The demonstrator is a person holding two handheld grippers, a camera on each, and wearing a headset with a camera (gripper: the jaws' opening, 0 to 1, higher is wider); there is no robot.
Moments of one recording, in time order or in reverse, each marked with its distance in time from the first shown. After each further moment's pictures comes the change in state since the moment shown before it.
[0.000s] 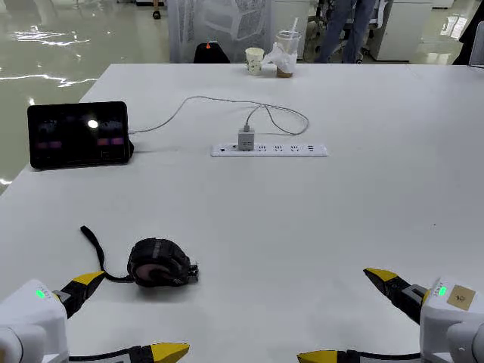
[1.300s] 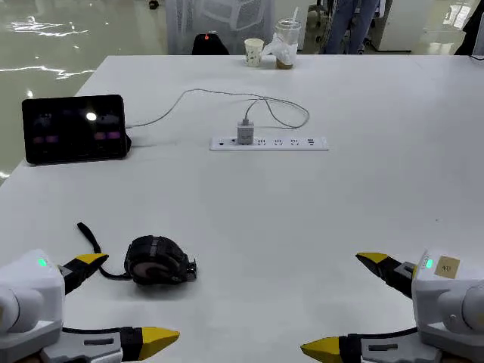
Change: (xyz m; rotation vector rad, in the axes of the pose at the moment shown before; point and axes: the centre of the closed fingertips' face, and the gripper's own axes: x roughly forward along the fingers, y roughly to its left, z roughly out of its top) left arm 0.015 0.016 0.007 0.055 0.062 -0.082; right arm 0.014 -0.012 0.001 -0.059 0.080 0.085
